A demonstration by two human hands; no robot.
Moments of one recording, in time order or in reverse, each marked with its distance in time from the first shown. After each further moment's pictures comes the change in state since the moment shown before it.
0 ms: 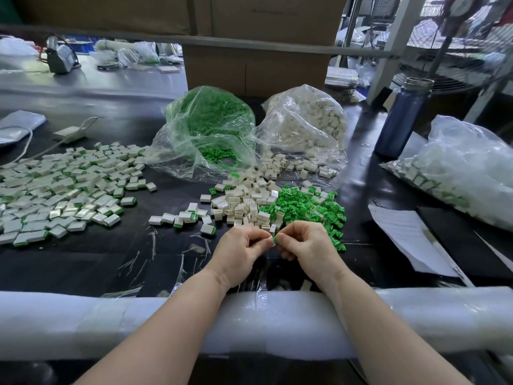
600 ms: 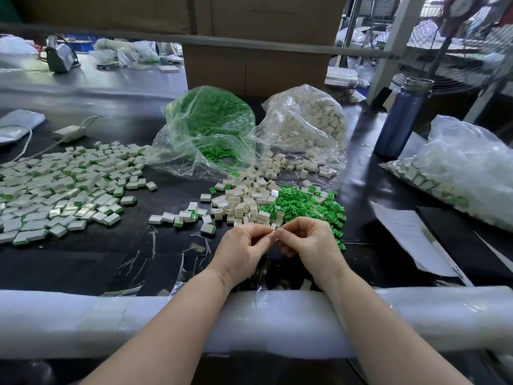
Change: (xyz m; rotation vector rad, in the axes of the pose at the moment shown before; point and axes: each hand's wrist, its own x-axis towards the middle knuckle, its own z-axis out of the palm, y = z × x) left_hand -0.001 0.006 0.002 -0.054 0.016 -0.032; right_hand 0.000 0.002 -0.001 0.185 0.045 -0.039
